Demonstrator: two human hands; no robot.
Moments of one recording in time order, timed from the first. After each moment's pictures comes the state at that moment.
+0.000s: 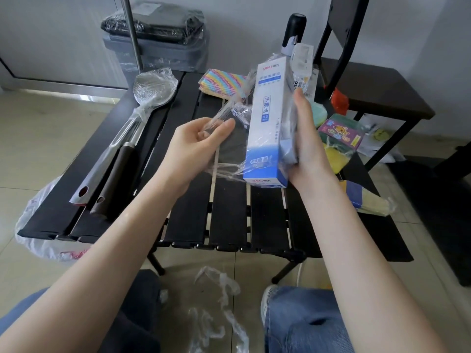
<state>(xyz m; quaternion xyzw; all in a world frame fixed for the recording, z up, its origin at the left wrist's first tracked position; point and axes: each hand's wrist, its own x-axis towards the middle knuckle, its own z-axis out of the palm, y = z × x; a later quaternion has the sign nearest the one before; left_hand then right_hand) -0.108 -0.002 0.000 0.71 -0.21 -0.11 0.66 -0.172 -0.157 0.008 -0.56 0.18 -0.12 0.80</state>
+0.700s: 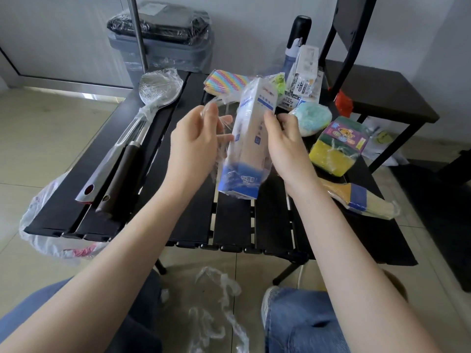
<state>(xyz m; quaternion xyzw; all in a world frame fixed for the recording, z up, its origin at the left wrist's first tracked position) -0.106 -0.006 -0.003 0.70 -0.19 -0.01 0.69 -0.163 -0.141 -0.002 -0.76 0.23 -0.18 0.58</state>
